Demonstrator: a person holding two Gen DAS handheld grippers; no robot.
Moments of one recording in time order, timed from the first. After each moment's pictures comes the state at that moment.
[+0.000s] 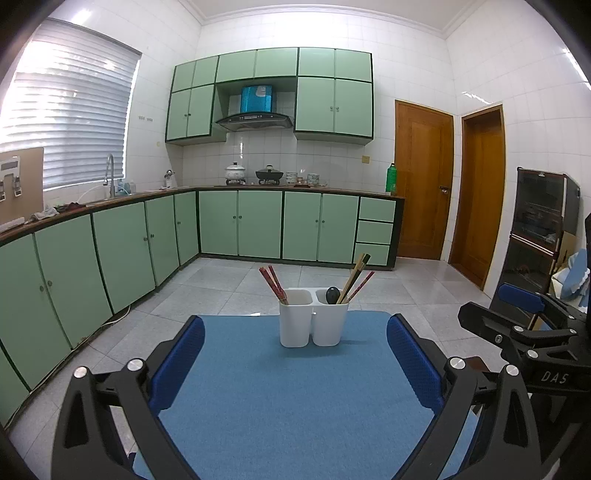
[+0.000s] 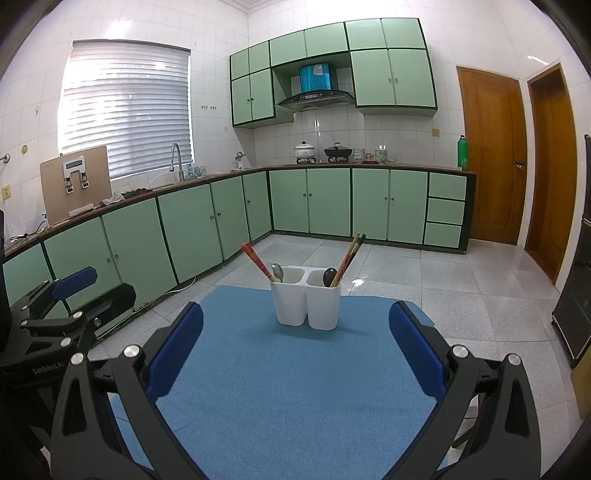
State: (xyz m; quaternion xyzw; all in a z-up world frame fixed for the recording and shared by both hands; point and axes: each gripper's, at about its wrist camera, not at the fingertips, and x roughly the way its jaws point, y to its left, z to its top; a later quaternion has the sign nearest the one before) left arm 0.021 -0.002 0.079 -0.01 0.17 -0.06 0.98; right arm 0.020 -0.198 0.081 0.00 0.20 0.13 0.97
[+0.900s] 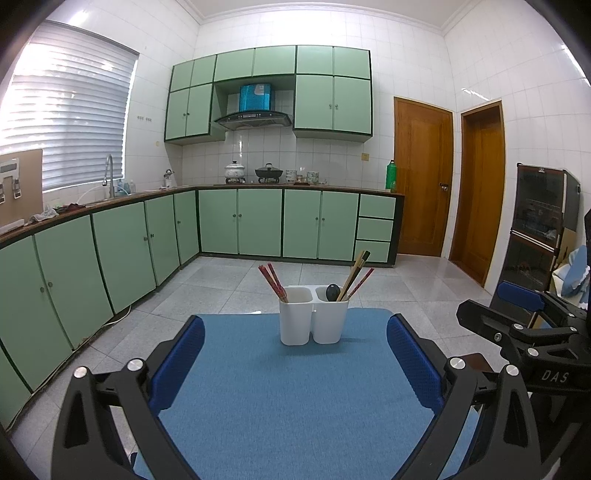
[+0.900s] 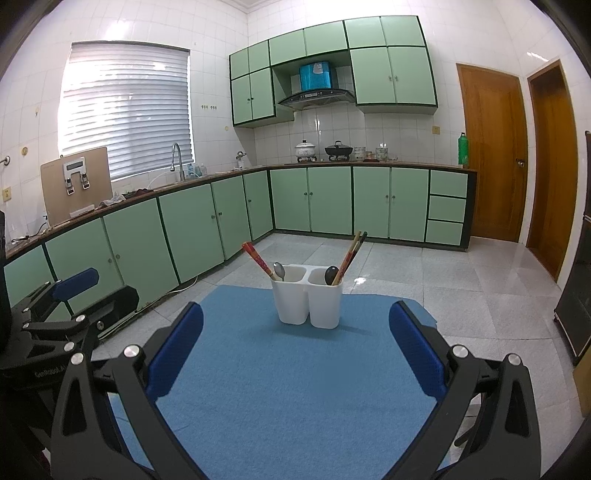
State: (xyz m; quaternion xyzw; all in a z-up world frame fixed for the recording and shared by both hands) left arm 0.022 -0.003 0.079 -0.01 0.17 -0.06 0.98; right arm 0.019 -0.197 0.077 0.01 0.20 0.13 0.97
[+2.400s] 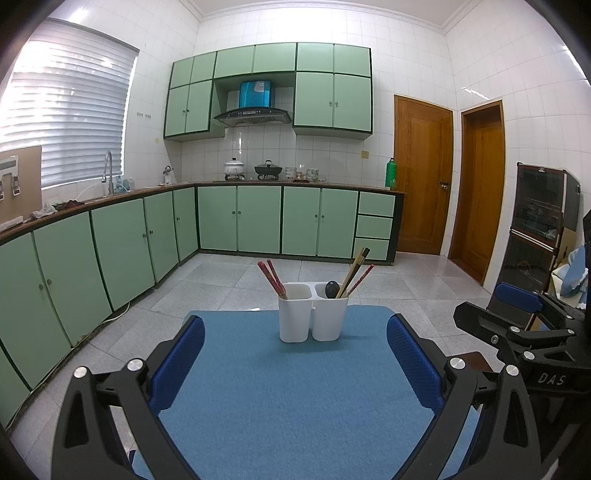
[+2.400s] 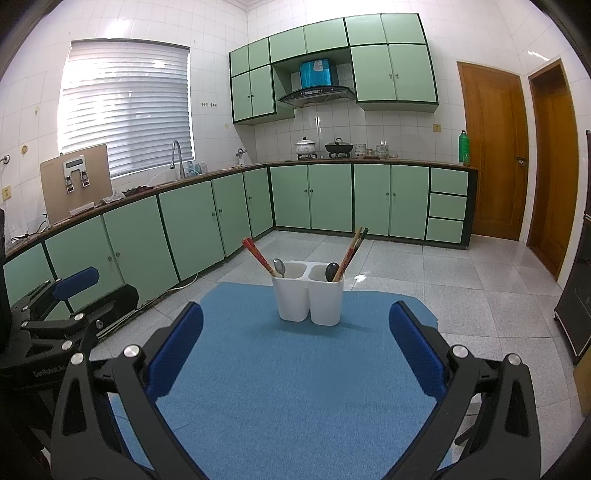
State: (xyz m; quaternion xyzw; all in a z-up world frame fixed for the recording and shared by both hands) left arm 0.023 0.000 0.075 -0.01 0.18 -0.06 0.98; right arm 0.019 -0.195 0.075 0.01 0.21 0.13 0.97
